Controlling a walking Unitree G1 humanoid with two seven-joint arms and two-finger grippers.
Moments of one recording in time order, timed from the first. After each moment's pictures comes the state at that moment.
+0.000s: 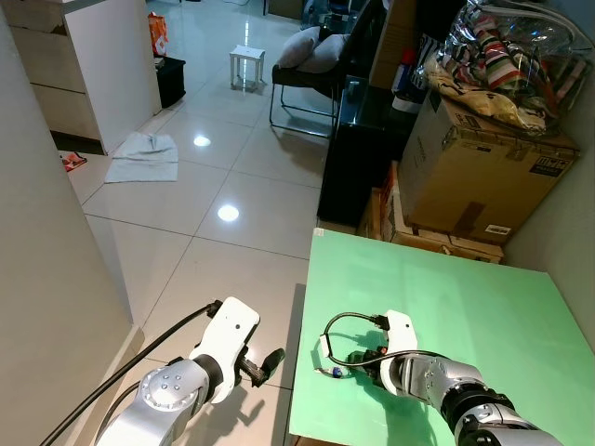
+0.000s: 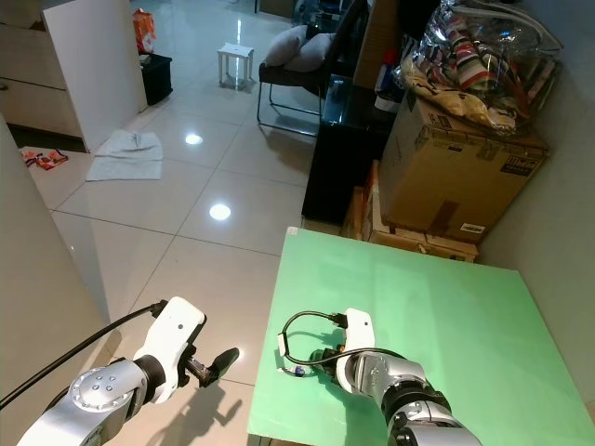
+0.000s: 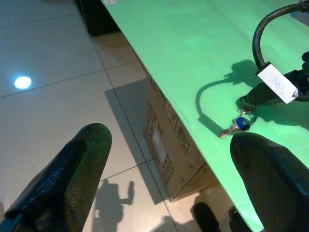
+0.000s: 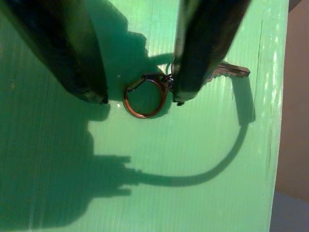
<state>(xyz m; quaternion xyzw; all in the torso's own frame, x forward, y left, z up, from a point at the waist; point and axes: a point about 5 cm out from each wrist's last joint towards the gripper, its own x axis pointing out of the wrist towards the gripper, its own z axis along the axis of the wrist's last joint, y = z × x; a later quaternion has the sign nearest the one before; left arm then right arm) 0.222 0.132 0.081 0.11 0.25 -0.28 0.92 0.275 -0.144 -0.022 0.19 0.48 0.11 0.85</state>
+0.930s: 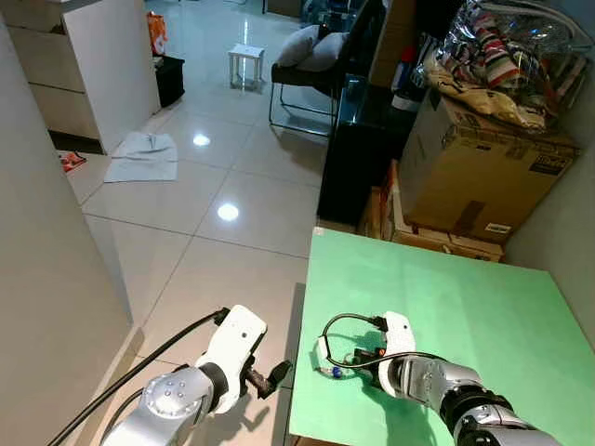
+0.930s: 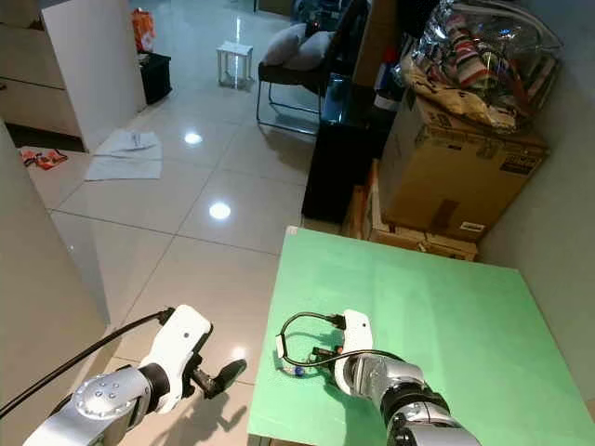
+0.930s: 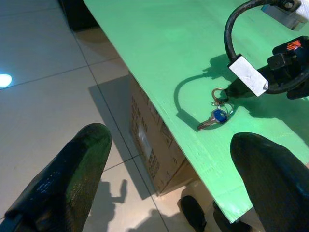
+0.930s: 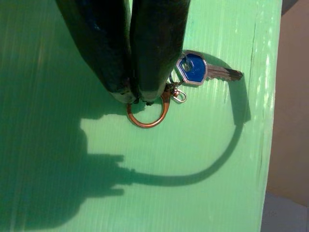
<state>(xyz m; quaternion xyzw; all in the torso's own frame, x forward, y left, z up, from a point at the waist) 0.214 0.125 0.079 0.10 0.27 -0.31 0.91 0.273 -0.142 -0.023 0.20 0.48 0.12 0.85</state>
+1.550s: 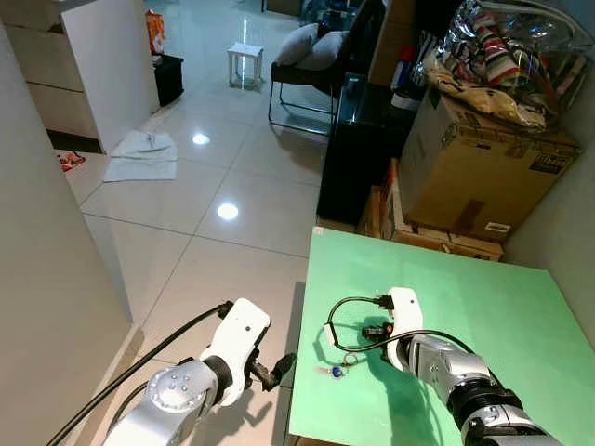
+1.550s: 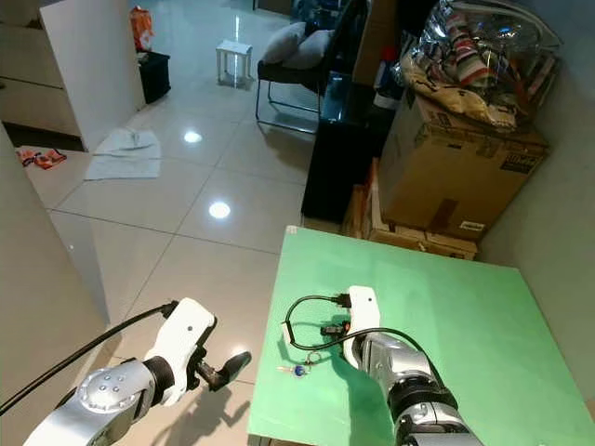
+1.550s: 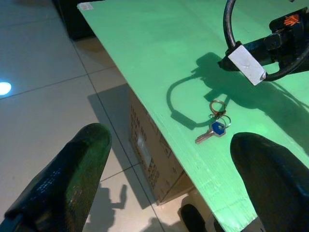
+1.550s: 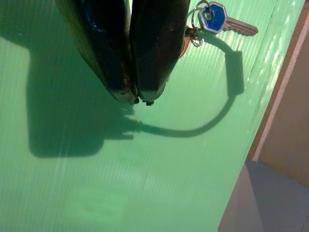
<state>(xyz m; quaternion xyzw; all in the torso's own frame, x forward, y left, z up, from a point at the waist) 0.219 0.119 0.084 0.10 0.25 -0.31 0.91 0.297 -0.155 0.002 0.12 0.39 0.14 0.90</state>
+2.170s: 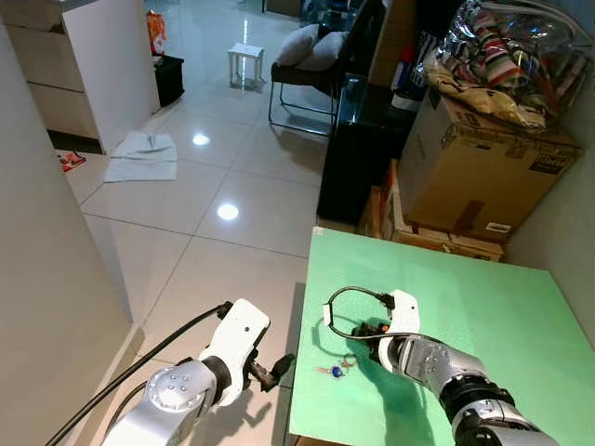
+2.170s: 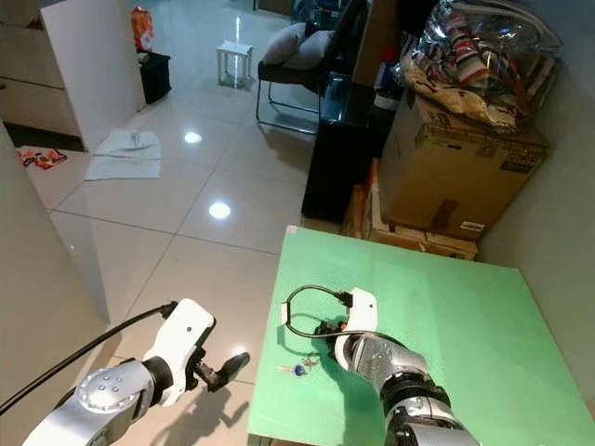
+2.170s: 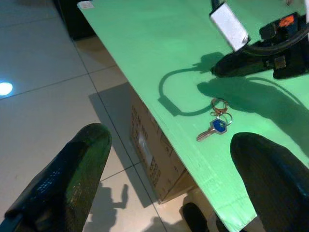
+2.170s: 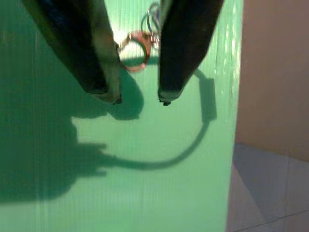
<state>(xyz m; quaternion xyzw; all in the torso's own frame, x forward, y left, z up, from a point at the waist) 0.219 0.119 0.083 0.10 0.25 -0.32 0.91 0.293 -0.142 -0.003 0.25 0.43 0.08 0.86</state>
